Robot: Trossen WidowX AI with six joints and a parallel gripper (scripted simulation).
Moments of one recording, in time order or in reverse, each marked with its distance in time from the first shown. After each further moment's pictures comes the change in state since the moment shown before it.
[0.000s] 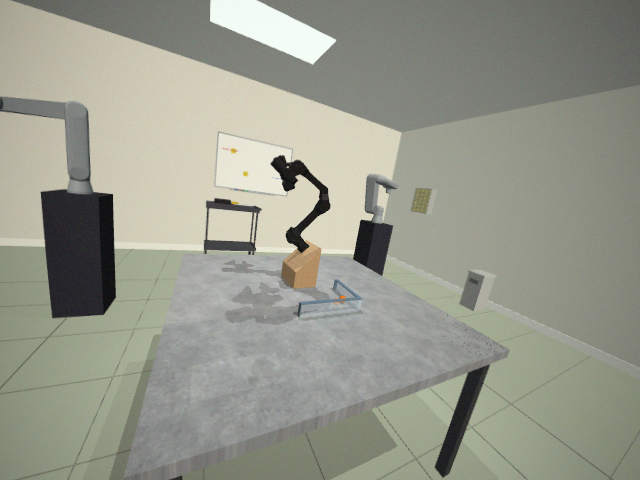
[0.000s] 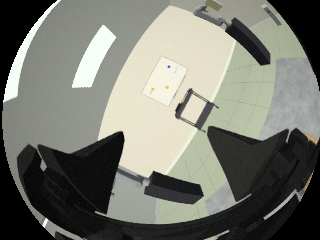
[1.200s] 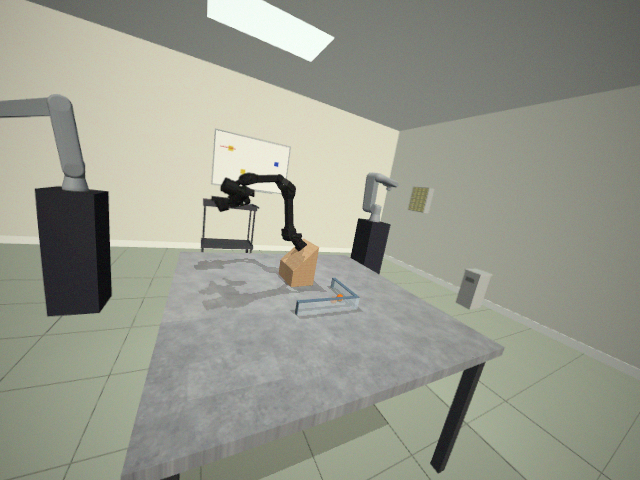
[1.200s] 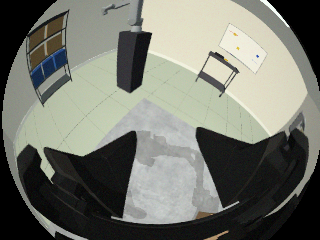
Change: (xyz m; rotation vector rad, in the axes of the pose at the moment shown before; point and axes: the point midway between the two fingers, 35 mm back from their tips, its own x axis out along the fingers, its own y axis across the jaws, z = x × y) arm -0.062 -0.066 -0.325 -1.385 0.880 0.194
